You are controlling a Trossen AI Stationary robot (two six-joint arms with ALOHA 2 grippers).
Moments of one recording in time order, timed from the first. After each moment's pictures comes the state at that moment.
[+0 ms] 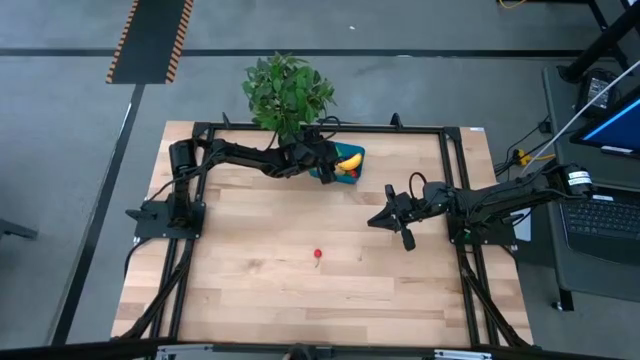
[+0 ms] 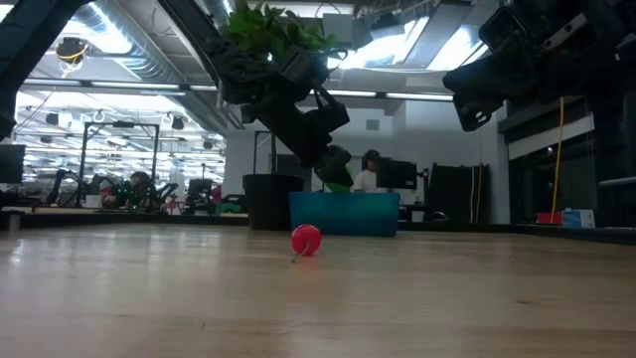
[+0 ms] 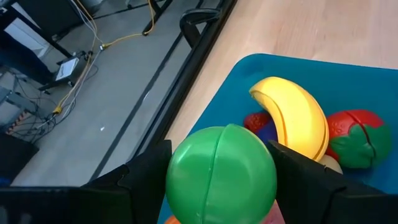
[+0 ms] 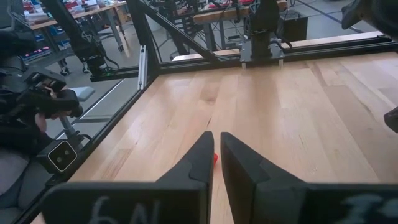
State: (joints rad) left arm 0.35 1.95 1.15 0.28 -0.35 0.30; right arm 0.02 1.05 0.25 0.65 -0.23 0.16
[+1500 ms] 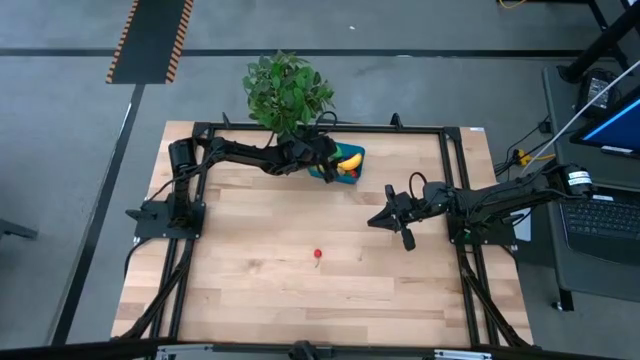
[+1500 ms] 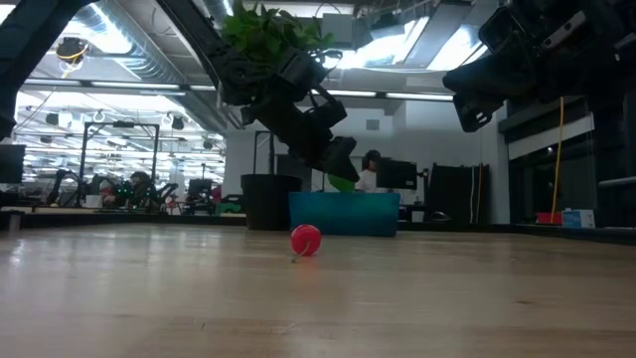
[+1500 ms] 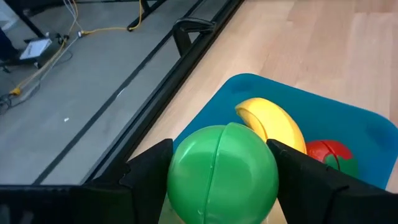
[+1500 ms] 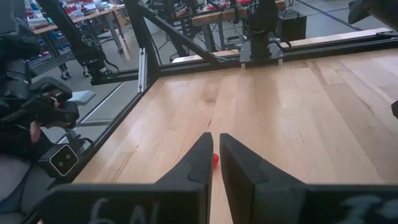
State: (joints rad) left arm 0.37 1.95 1.15 0.31 -0.24 0.13; right arm 0.02 1.05 0.25 0.65 -0.23 0.18
